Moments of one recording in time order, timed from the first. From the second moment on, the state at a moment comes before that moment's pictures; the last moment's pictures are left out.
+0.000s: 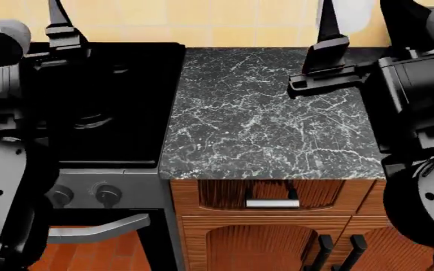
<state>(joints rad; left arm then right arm) -0.73 -0.37 0.06 0.38 -0.34 -0.37 -0.33 0.96 0.50 -0.13 -0.84 0.84 1.07 0.59</state>
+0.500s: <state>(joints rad) -0.22 -0.38 -0.01 0.82 -0.41 -0.23 -0.30 0.33 0.55 -0.38 -0.86 0.39 0.36 0.58</state>
